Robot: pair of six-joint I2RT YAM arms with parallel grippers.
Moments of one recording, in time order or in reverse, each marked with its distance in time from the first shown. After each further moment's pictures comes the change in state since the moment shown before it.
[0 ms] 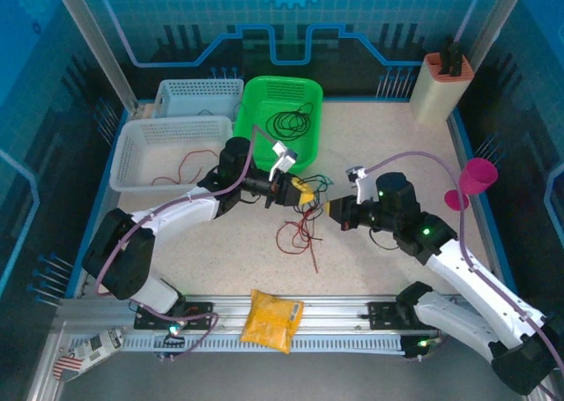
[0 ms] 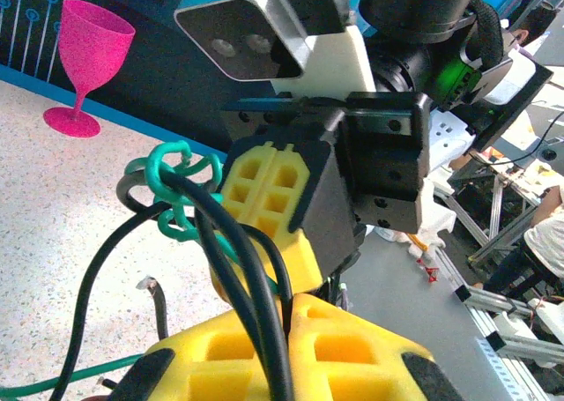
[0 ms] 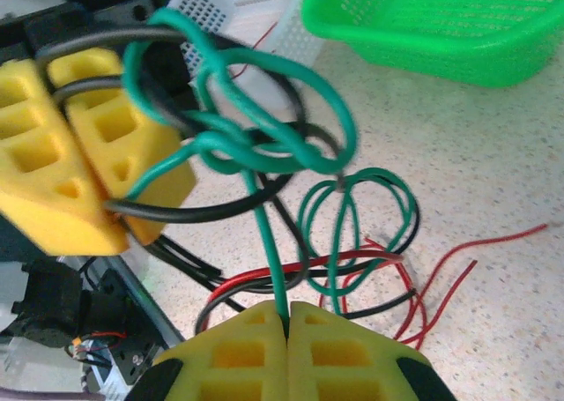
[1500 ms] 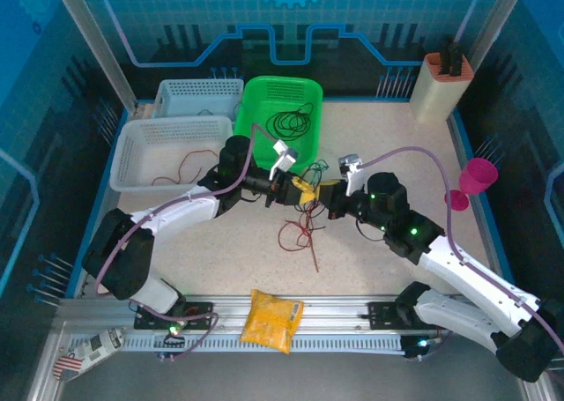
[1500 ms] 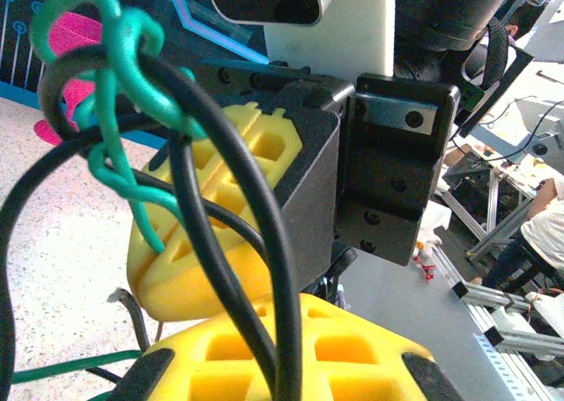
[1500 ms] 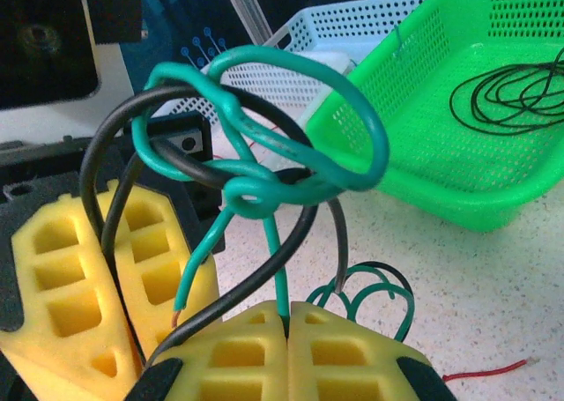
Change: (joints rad) left arm -0.010 0.000 0.017 -0.001 0.012 0.008; right arm 0.100 0.057 -0.017 0.294 0.237 -0.074
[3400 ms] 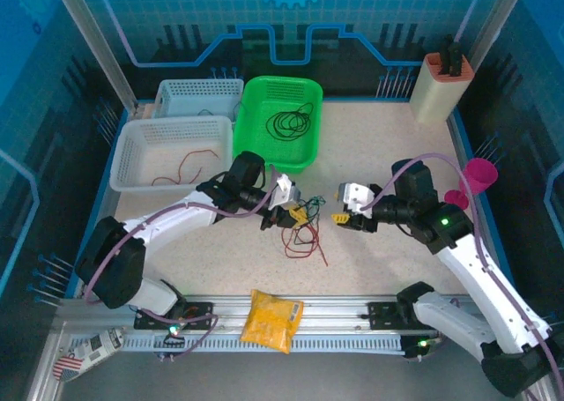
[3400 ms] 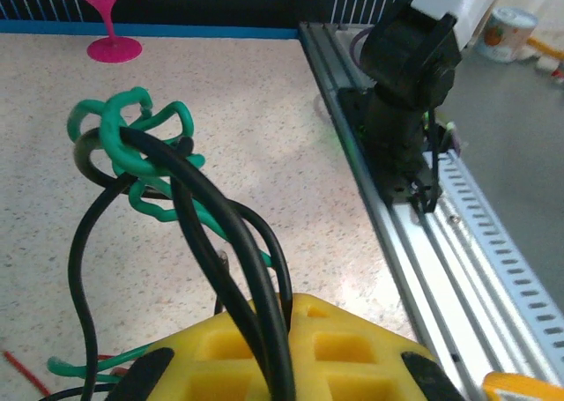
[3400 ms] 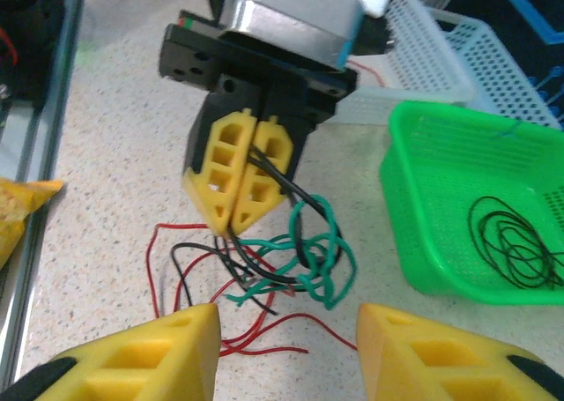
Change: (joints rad) left arm -0.054 -0.061 -0.017 -0.616 -0.248 0.889; right arm -0.221 -0.023 0.214 -0.599 -0.462 -1.196
